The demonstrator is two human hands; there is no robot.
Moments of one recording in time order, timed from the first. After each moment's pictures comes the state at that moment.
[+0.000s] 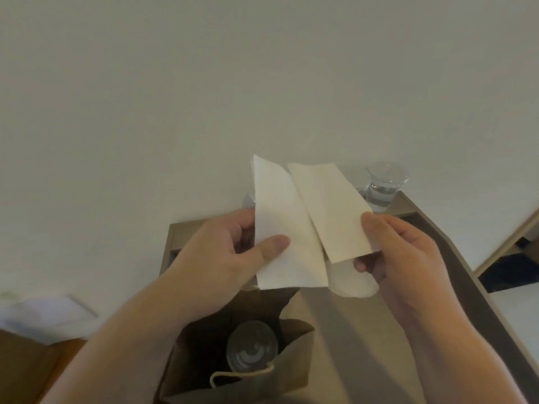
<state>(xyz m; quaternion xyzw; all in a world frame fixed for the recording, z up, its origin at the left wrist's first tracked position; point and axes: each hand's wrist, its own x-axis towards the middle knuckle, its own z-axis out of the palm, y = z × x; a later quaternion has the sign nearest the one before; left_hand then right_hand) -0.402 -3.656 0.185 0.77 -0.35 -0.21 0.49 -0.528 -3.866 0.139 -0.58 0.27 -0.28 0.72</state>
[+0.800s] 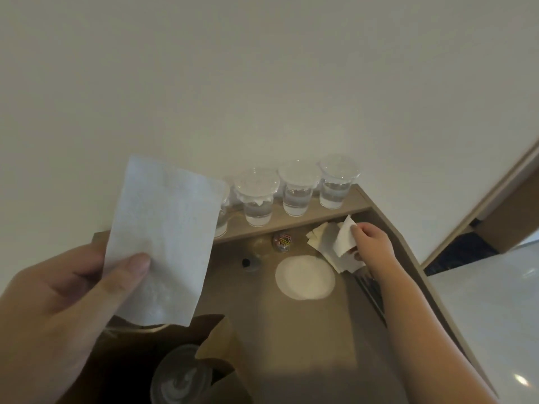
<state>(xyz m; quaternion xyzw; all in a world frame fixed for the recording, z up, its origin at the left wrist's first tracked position) -0.401 -3.663 0.152 0.78 -0.19 -0.05 0.60 -0.487 -4.097 -0.021 -0.72 0.46 -0.17 0.48</state>
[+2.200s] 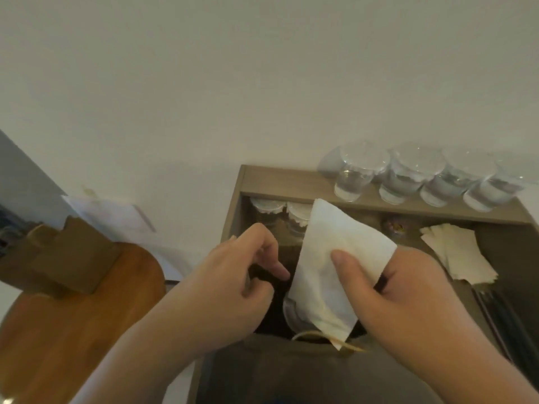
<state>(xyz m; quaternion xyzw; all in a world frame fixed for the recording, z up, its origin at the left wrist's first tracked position) -0.407 -3.541 0.123 0.88 -0.24 -0.22 0.34 -0.493 -3.749 0.141 -0.91 0.15 -0.03 0.39</state>
